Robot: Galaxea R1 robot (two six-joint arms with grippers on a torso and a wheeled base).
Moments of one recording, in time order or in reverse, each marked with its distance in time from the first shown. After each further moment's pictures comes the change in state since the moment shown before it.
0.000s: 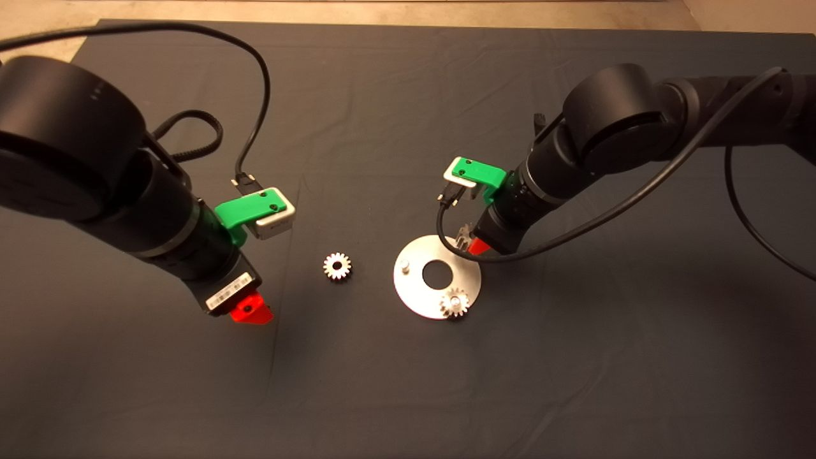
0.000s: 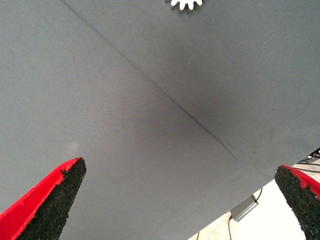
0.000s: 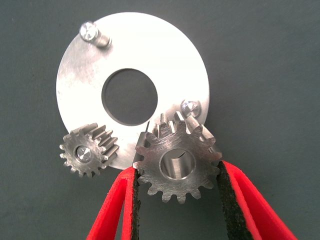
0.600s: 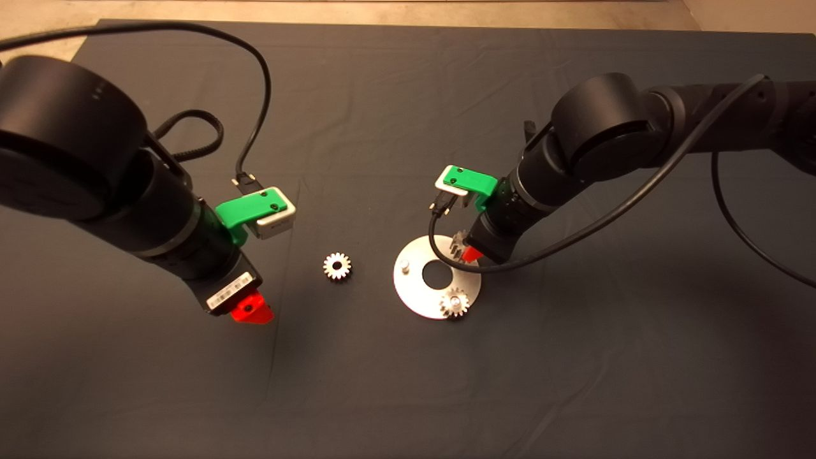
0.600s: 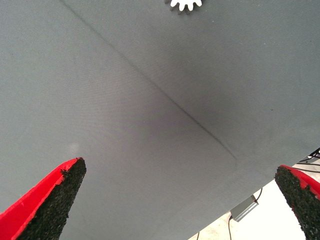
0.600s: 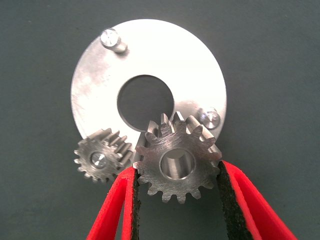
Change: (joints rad) left arm 0.000 0.003 -0.001 0.000 0.000 0.000; right arm -0.001 0.035 0.000 -0.002 -0.006 -0.001
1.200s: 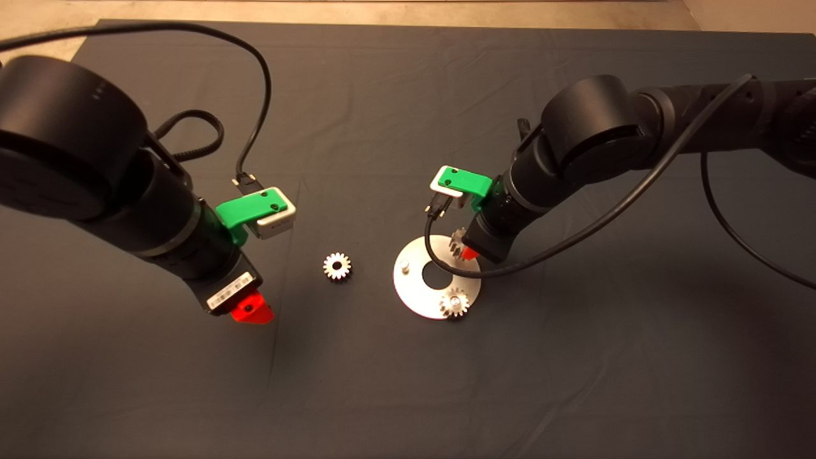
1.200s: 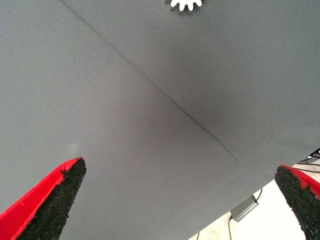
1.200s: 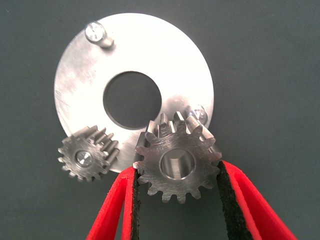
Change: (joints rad) left arm 0.000 0.000 0.000 0.000 0.000 0.000; right arm 0.000 0.017 0.000 -0.040 -0.064 -0.002
